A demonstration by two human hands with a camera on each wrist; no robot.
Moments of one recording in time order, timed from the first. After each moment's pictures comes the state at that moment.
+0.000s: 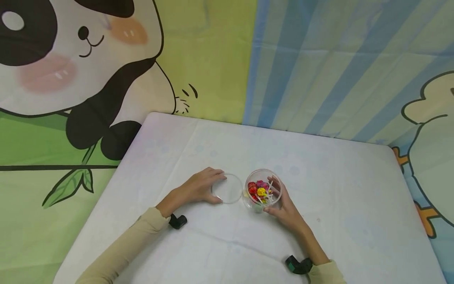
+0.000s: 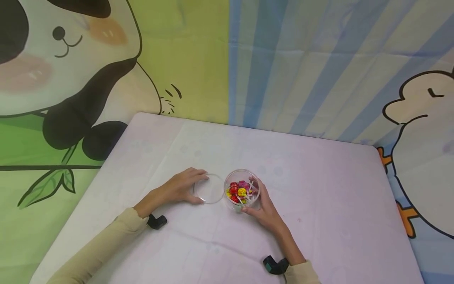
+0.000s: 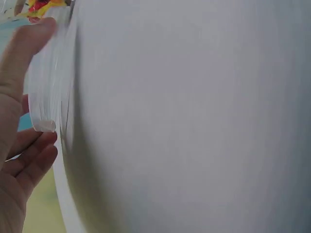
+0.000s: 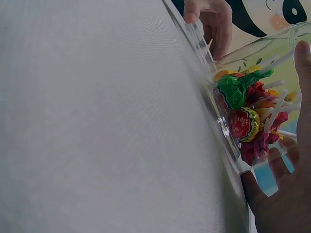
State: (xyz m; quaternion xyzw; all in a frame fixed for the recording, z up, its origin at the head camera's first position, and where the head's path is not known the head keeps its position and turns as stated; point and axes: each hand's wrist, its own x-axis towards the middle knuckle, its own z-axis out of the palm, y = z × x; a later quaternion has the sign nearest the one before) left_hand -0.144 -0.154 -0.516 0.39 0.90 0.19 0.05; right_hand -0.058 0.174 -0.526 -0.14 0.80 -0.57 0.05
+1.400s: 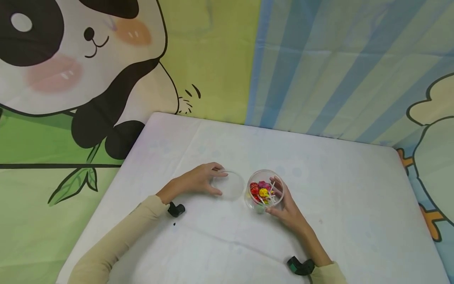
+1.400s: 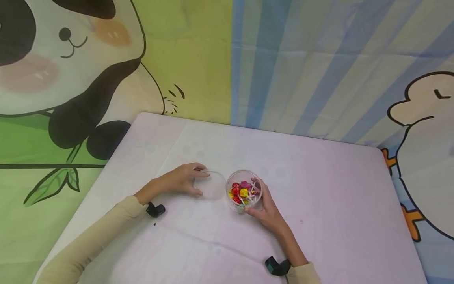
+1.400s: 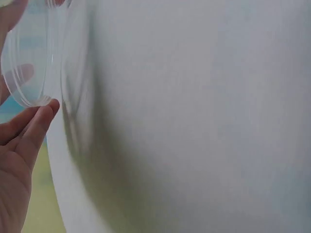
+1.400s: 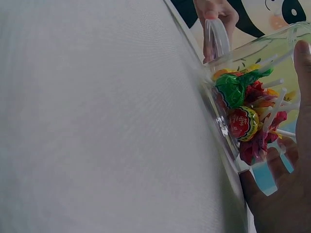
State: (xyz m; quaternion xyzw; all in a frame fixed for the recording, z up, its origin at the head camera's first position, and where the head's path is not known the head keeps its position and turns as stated) left_hand -0.167 -0.166 -0.499 0.42 0.87 0.25 0.10; right_hand -0.059 0.175 -0.529 -0.15 0.80 -0.58 0.04
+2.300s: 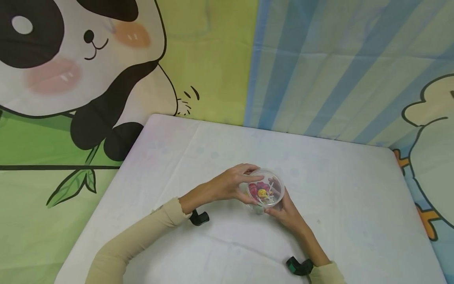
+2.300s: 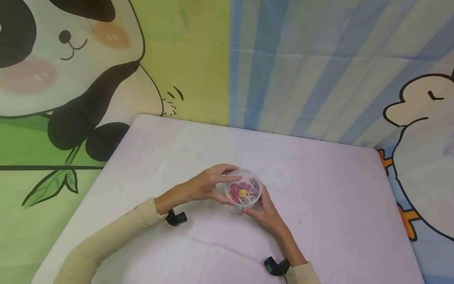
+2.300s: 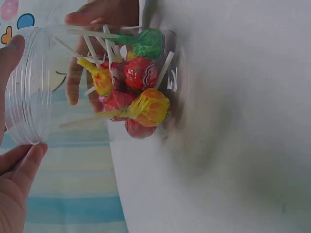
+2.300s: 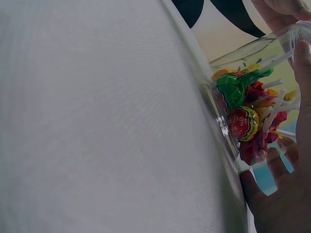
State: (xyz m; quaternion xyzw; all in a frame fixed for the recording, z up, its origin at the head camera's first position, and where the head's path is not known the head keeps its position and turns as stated) left_hand -0.134 -0.071 -0.441 0.52 0.80 0.30 -0.07; right_hand -0.055 0.174 -0.527 -0.13 0.80 -0.58 0.06
